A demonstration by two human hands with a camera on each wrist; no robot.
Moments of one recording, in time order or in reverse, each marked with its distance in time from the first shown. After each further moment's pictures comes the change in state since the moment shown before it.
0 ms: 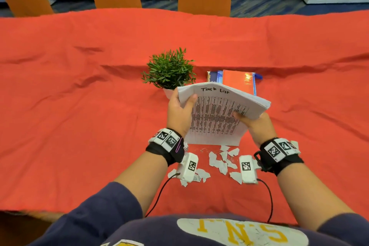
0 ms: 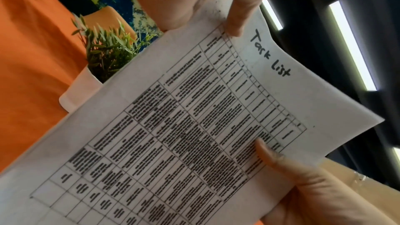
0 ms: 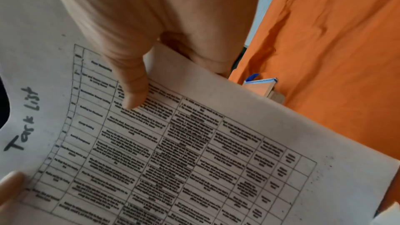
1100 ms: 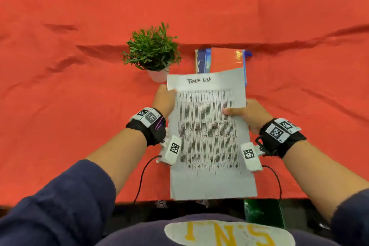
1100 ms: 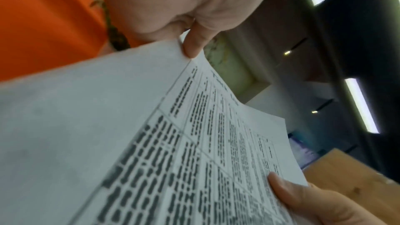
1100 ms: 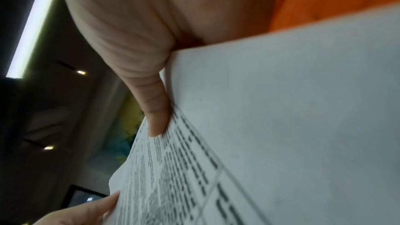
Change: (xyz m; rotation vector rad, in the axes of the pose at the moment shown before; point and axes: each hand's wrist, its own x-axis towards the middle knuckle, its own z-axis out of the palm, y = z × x) left_hand 0.035 -0.053 -0.004 0.397 -0.100 -0.472; right_hand 0.004 0.013 -0.025 -0.039 -0.179 0.397
